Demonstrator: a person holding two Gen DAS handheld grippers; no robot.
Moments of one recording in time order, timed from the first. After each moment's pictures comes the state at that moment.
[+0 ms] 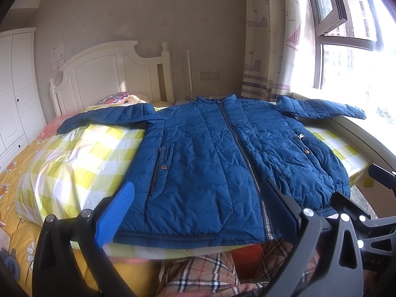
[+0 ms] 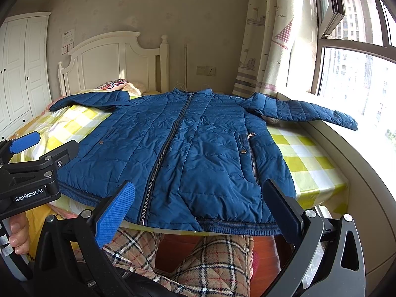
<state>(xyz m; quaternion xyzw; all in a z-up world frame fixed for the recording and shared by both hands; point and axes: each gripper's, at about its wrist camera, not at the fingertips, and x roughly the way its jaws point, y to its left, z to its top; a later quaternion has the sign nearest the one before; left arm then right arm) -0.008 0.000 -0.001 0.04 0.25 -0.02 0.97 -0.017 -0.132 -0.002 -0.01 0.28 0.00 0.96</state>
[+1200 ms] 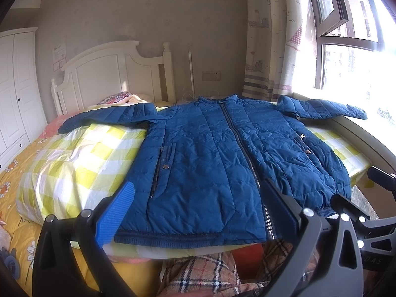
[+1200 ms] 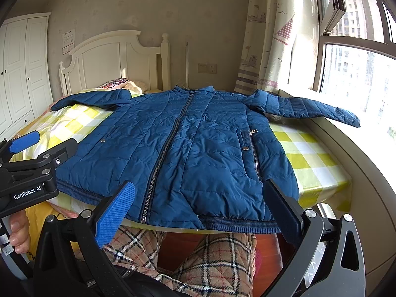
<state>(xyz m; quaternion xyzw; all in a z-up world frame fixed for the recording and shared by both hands) -0.005 0.006 -0.001 0.04 0.25 -0.02 0.97 -0.017 -0.131 -0.007 0.00 0.29 0.00 0.96</state>
